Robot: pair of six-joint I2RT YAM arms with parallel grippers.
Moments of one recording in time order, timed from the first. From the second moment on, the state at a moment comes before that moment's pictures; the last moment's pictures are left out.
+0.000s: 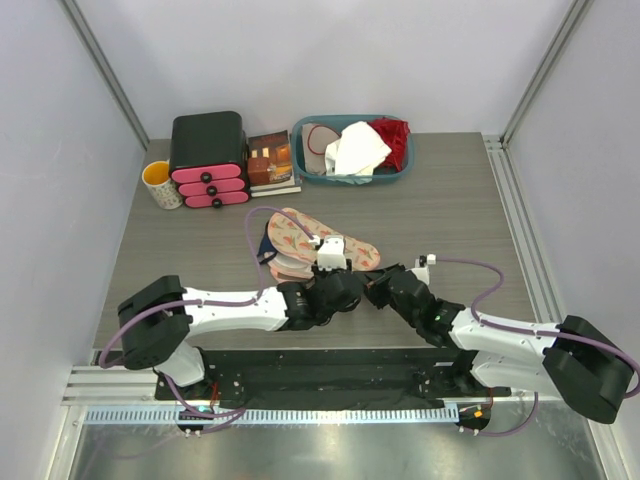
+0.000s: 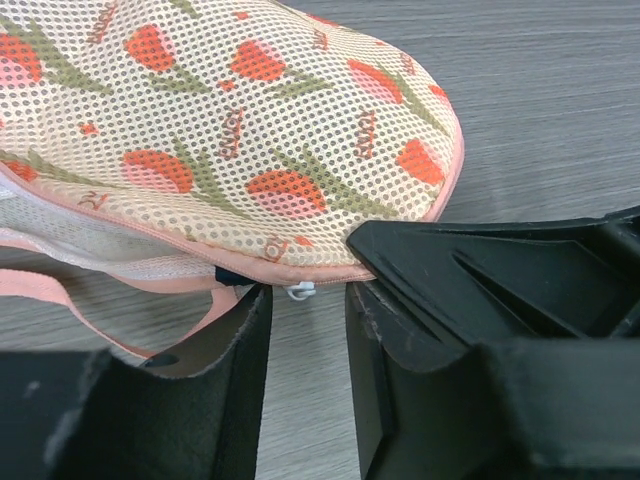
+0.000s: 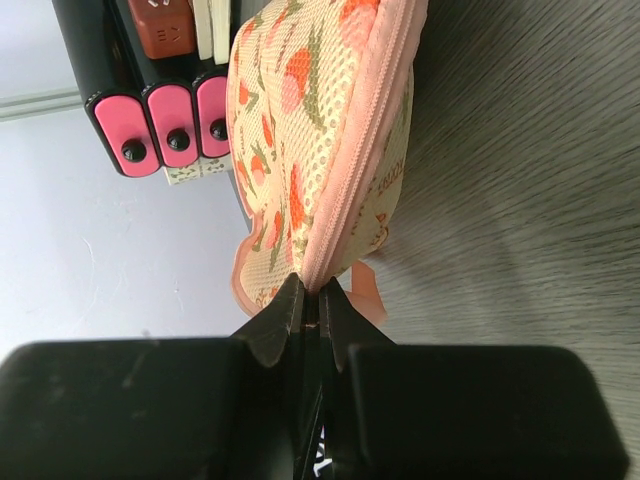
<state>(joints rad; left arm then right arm) -1.21 1.55 0.91 -0.09 -0.69 -0.86 0.87 1.07 0.28 0.33 0.34 1.68</state>
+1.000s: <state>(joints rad) -1.22 1.31 0.77 -0.08 -0.62 -0.78 0.91 0.86 0.27 0.15 0.41 1.64</state>
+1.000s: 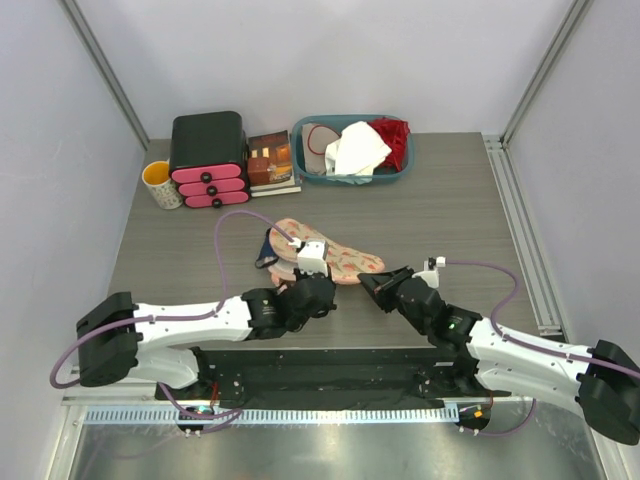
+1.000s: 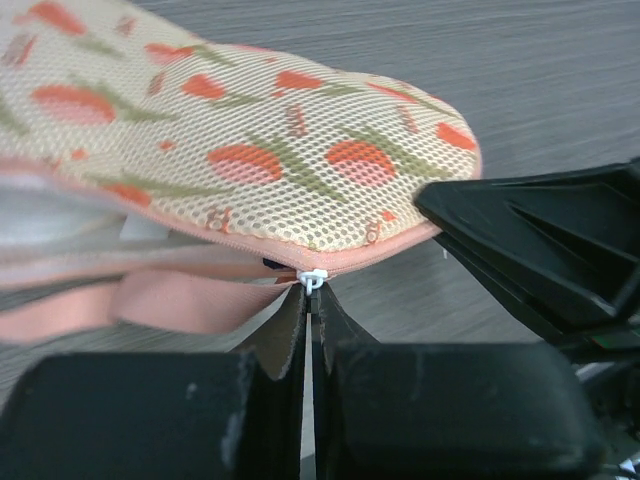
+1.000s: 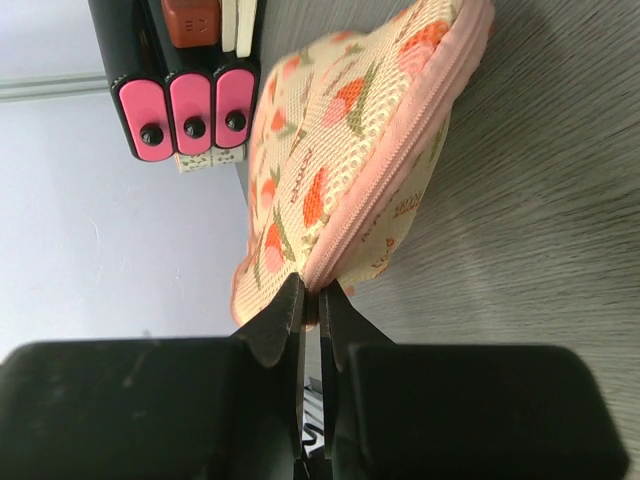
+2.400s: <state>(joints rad) -1.05 1.34 0.67 -0.03 -0.15 -0.71 0.40 1.31 0.76 -0.18 0.11 0.70</state>
